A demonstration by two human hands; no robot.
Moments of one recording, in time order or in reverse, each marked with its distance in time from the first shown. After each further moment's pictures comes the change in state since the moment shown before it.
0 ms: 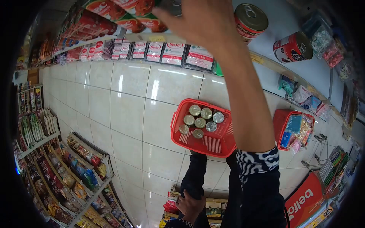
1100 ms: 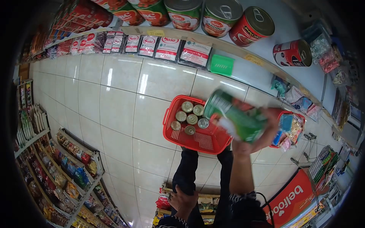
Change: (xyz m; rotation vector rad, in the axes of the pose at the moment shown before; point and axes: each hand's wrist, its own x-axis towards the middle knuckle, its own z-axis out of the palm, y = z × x) left_hand 0.005 -0.001 -0.020 -0.052 0.056 0.026; right_hand -0.265 0.031 0.049 0.959 0.651 0.177
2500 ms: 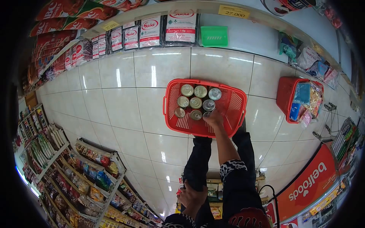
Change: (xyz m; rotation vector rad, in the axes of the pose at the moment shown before) left_hand 0.002 -0.012 0.018 0.133 -0.008 -0.030; right_hand -0.311 0.213 -0.027 -0.917 -0.857 1.283
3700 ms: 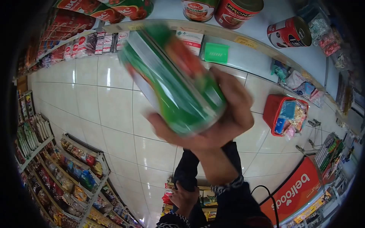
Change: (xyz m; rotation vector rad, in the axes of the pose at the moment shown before) left_hand 0.001 0.002 -0.013 -0.139 -0.041 0.014; right_hand -0.189 -0.266 -0.271 0.721 1.269 -1.381
